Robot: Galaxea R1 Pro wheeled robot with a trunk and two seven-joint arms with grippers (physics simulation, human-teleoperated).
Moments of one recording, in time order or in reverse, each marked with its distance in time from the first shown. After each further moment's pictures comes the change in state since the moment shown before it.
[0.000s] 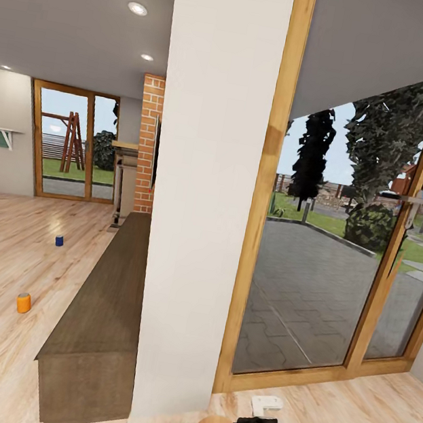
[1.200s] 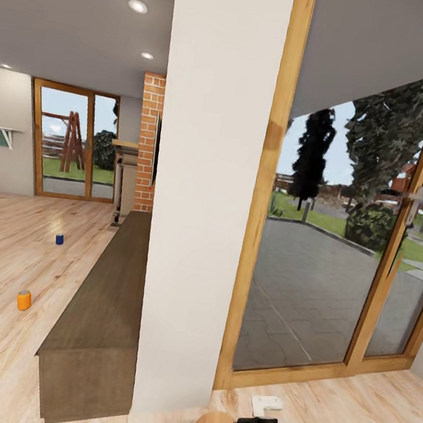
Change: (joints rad) left arm 0.001 -0.003 0.000 0.001 -0.005 0.000 0.004; right arm 0.000 0.000 -0.002 0.001 0.000 0.004 0.000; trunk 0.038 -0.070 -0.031
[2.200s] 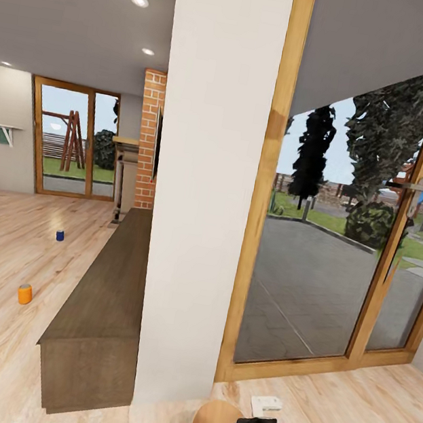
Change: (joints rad) left arm -0.001 0.000 0.000 -0.001 -0.001 0.000 -0.001; right arm 0.000 0.001 0.005 0.000 0.001 0.003 0.000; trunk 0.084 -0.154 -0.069
